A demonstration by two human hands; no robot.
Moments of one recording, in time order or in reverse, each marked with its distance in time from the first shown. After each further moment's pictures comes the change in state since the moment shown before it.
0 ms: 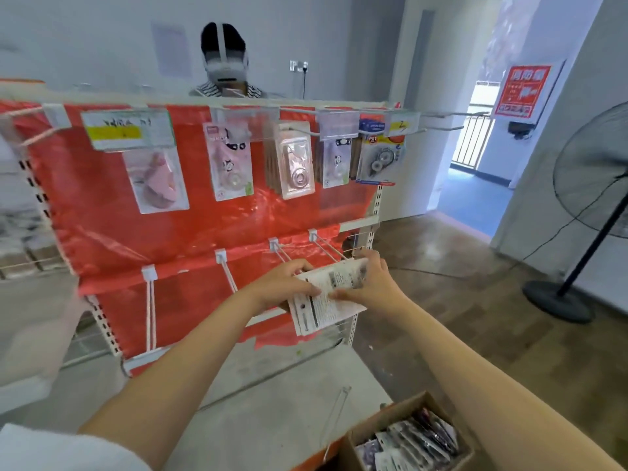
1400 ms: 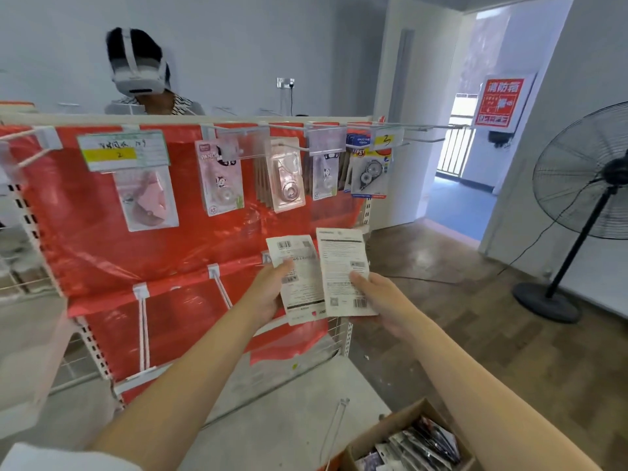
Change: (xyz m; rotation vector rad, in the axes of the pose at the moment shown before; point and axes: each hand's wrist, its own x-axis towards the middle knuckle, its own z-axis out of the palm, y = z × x) left_hand 0.009 0.006 0.009 -0.725 0.262 -0.005; right_hand -0.023 -0.010 -0.013 0.599 -0.106 0.130
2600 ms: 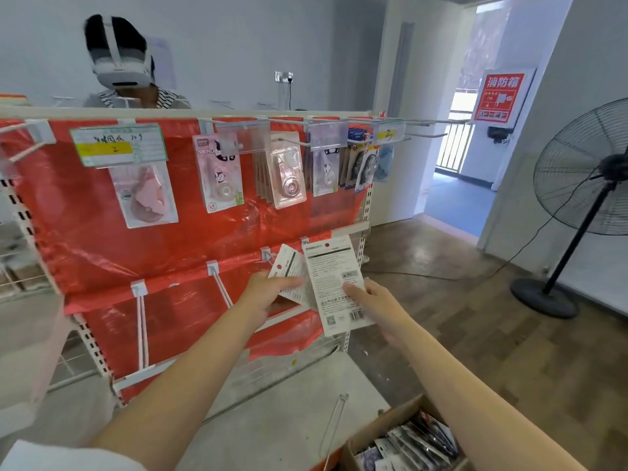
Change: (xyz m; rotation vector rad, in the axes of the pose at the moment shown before) left_hand 0.007 -0.013 -0.014 0.070 0.098 -0.075; right_hand 0.006 0.024 0.005 -0.130 0.064 0.004
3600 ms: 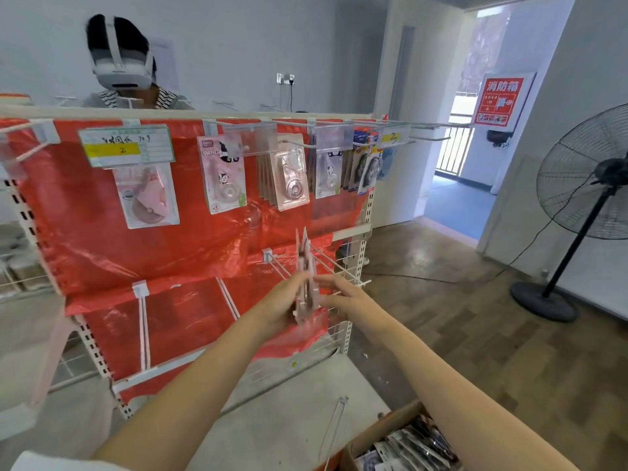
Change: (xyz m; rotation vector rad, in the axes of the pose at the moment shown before) left_hand -0.011 -0.004 0.015 -0.049 -0.328 -0.051; right_hand -0.002 -0.020 0.034 -0.075 -0.236 -0.149
